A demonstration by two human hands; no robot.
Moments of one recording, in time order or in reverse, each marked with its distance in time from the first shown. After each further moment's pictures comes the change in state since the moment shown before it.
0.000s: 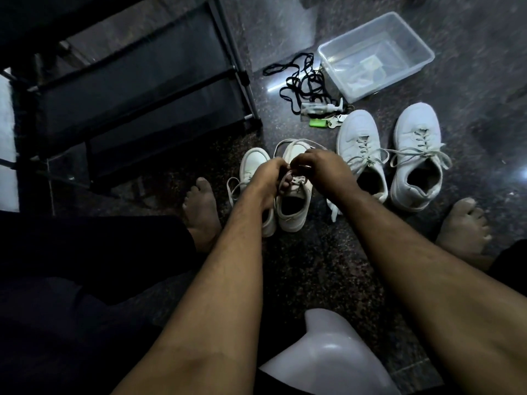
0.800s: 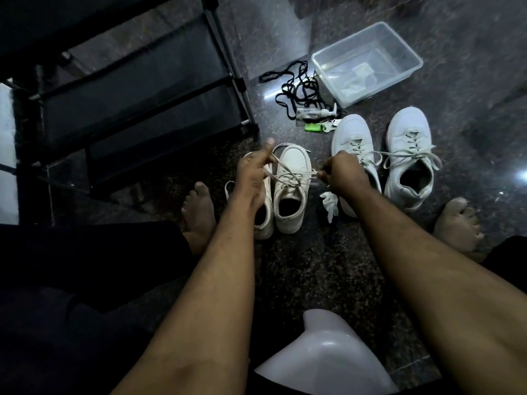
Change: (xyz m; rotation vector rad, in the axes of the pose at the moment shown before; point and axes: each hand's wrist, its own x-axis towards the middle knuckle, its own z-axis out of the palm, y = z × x) left_hand -0.011 0.006 -0.011 -0.312 0.137 0.363; right_hand -0.014 0.030 -0.017 -0.091 -0.109 0.457
